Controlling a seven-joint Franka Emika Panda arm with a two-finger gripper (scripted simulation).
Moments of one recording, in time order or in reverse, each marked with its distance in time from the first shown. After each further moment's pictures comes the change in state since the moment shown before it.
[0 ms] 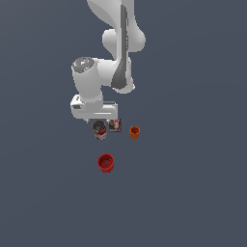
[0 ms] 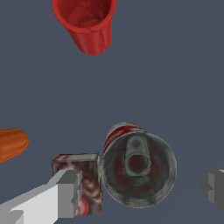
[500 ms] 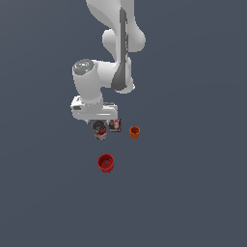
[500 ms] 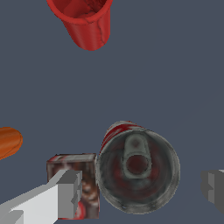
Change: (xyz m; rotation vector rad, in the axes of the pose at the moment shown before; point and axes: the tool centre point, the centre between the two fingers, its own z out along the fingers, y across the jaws) arm -0.003 0.003 0.009 -0.001 0.001 0.000
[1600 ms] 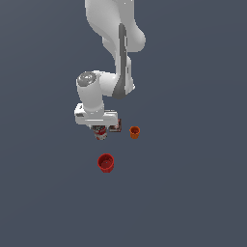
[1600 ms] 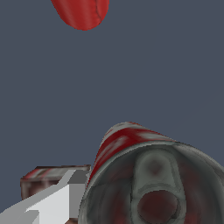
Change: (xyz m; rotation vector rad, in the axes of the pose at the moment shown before) arm -0.002 0.001 0.044 -0.001 0.001 0.000
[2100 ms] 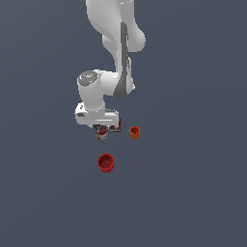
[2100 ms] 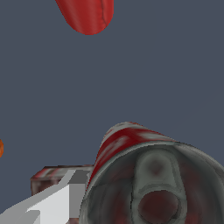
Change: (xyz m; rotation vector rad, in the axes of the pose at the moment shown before) arm 0.003 -0.006 -0.006 0.000 -0.004 0.001
